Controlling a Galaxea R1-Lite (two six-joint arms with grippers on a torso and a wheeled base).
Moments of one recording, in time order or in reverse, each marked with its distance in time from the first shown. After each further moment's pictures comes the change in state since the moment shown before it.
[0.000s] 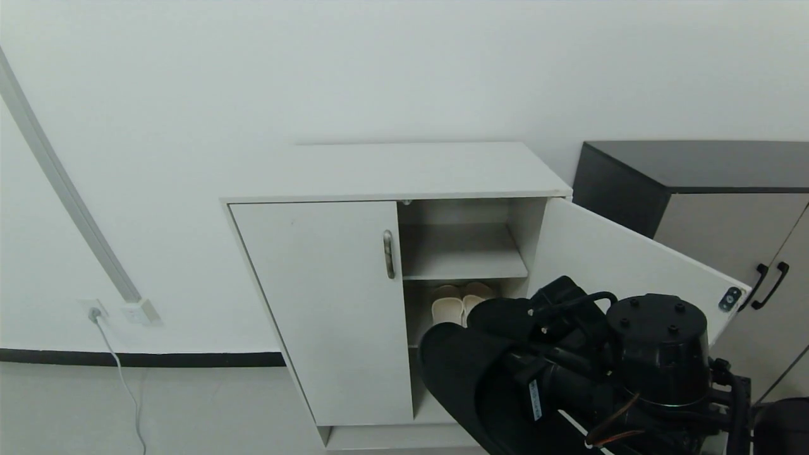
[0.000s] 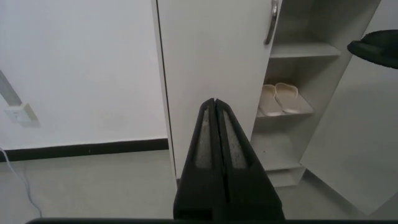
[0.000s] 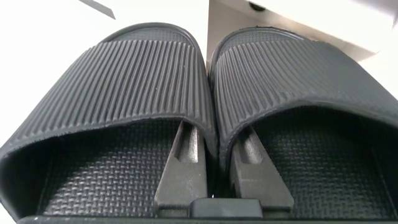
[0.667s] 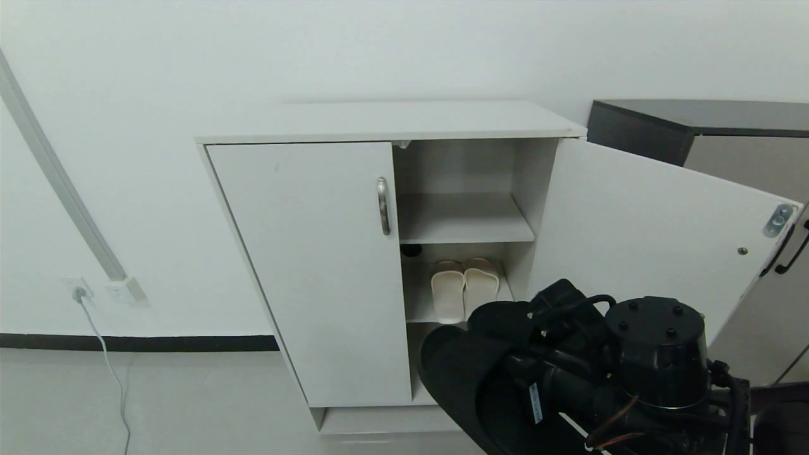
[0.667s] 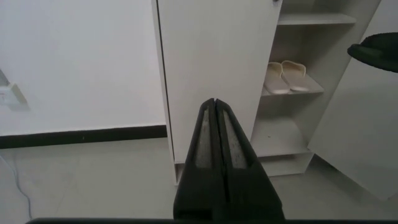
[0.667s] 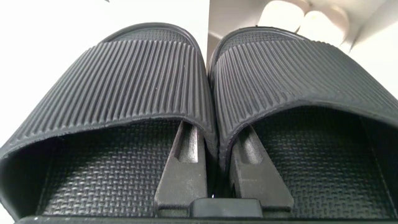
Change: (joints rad) left arm 0.000 0.000 0.000 0.000 0.000 -0.001; right arm 0.000 0.002 0.007 0.000 0.002 0.000
